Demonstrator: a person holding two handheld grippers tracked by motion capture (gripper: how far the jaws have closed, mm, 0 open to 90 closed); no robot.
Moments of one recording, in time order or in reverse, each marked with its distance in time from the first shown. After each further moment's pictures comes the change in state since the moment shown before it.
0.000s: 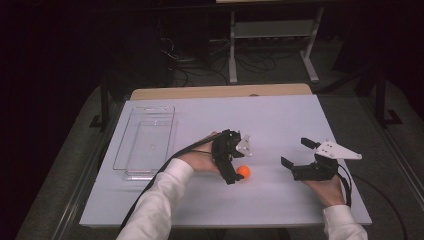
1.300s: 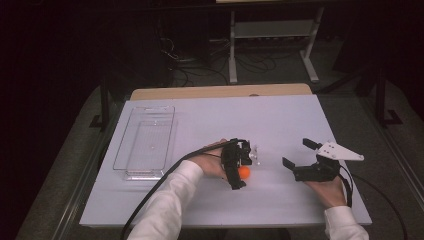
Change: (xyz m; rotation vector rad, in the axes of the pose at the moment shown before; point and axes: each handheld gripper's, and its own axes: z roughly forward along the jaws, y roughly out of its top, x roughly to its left) left arm -0.001 0.005 0.042 0.128 -0.074 0.038; right arm -0.001 -0.001 -0.004 -0.001 -0.009 0.007
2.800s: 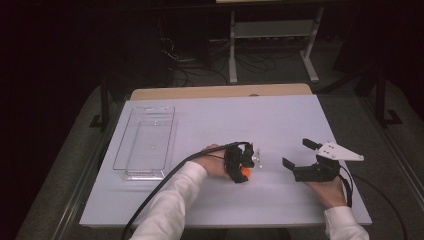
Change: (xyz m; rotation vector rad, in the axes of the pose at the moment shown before) left arm 0.000 0.005 0.009 0.015 -0.022 0.043; right arm 0.000 0.000 0.000 0.001 0.002 -0.006
